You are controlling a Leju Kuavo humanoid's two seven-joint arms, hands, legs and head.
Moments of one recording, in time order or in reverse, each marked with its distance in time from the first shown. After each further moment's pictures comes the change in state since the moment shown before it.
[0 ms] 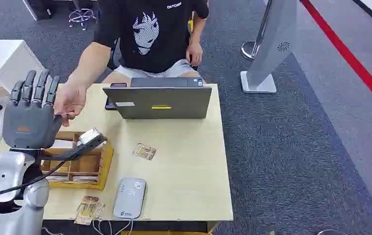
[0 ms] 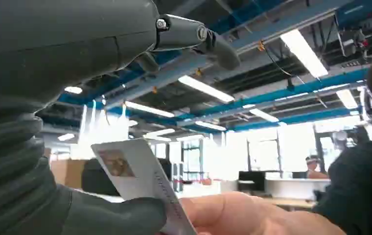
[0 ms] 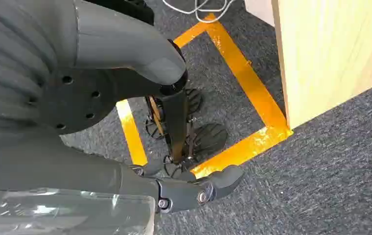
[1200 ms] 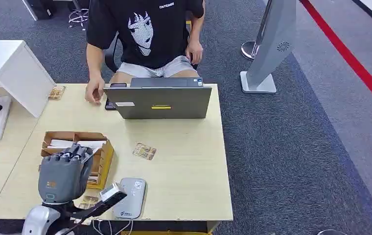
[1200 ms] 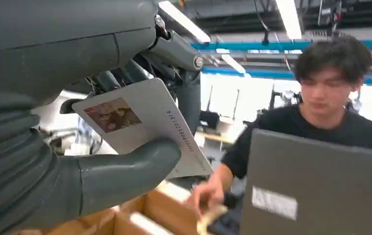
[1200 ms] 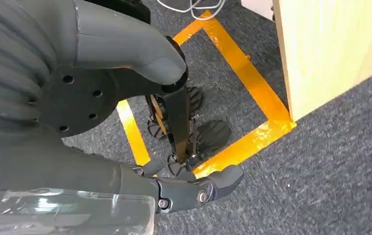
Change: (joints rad) left arm 0.403 -0.153 -0.028 -0.072 0.249 0.156 -0.227; right arm 0.000 0.020 -0.059 0.000 0.018 -0.033 0.005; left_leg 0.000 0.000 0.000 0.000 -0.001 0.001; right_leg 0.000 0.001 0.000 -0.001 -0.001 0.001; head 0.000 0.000
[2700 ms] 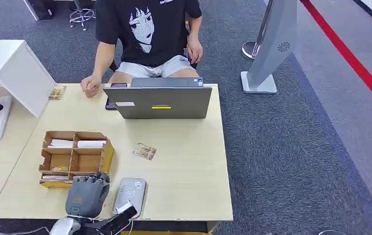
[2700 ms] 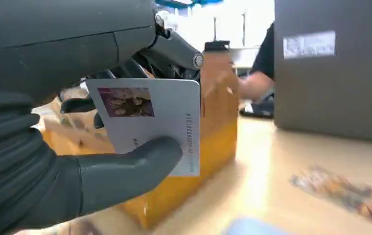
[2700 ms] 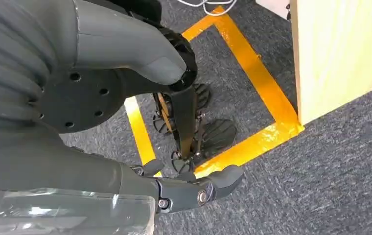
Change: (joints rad) left arm -0.005 -0.017 0.074 0.340 -0.072 0.008 -0.032; right arm 0.002 0.009 -0.040 0.000 0.103 0.024 0.014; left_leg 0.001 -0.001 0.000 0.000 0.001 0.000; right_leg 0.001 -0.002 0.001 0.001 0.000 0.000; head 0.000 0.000
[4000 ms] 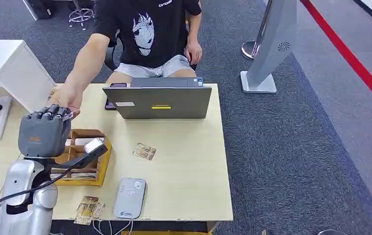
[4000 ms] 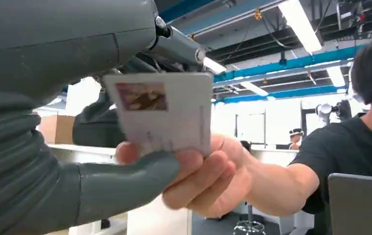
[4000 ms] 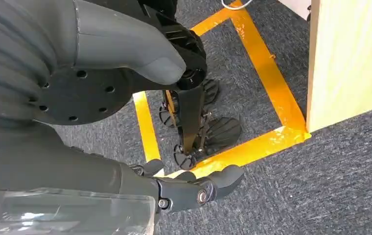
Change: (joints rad) left arm -0.364 0.110 0.039 -0.100 -0.053 -0.068 0.103; right arm -0.004 0.000 0.003 0.000 0.108 0.022 0.015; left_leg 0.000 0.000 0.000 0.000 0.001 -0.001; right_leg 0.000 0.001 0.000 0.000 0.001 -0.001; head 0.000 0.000
